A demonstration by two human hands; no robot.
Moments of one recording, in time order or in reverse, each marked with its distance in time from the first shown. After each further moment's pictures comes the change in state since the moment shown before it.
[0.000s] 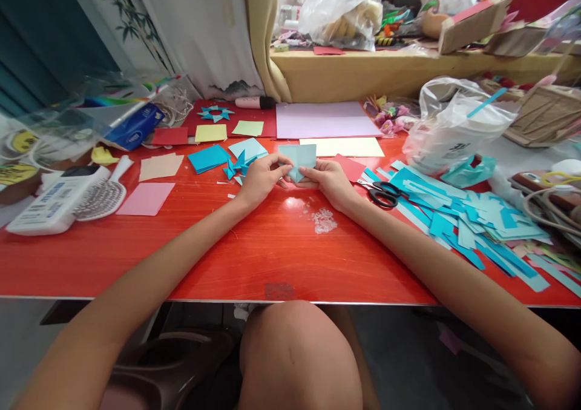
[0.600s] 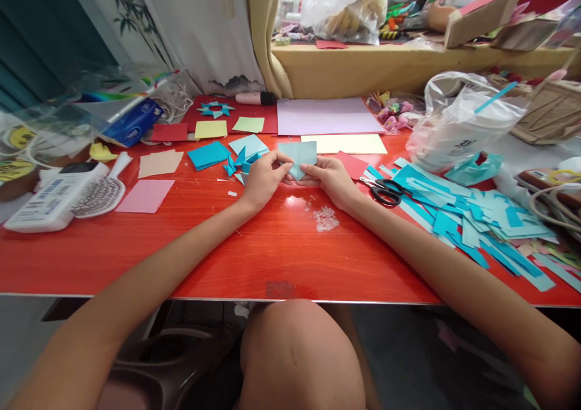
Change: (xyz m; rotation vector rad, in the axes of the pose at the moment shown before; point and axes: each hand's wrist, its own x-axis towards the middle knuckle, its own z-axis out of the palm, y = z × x) left_hand -0.005 -0.002 0.008 0.103 0.121 0.013; right_hand -0.002 -0.001 0.001 -0.008 -0.038 -0.026
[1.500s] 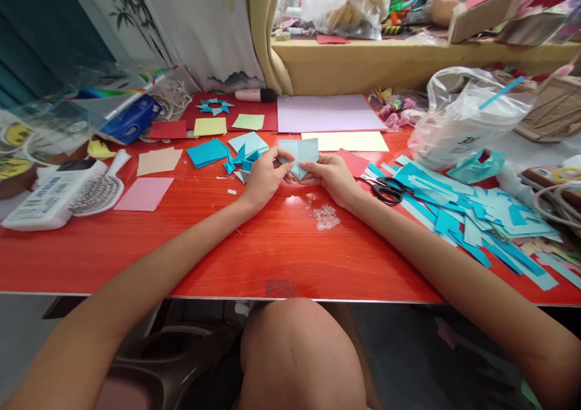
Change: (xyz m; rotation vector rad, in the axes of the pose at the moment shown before) left_hand -0.001 -0.001 0.003 -0.103 -0.018 0.027; right_hand -0.001 -0.003 0.001 -0.014 0.037 0.016
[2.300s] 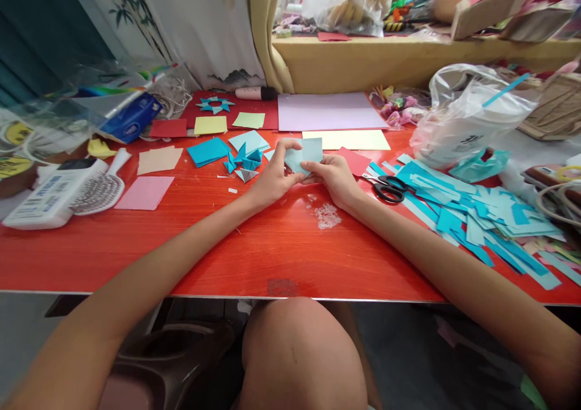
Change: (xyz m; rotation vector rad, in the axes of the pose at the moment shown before) left_hand -0.002 0.000 0.001 0.191 -0.169 0.217; right_hand -0.001 0.006 0.003 0.005 0.073 -0.043
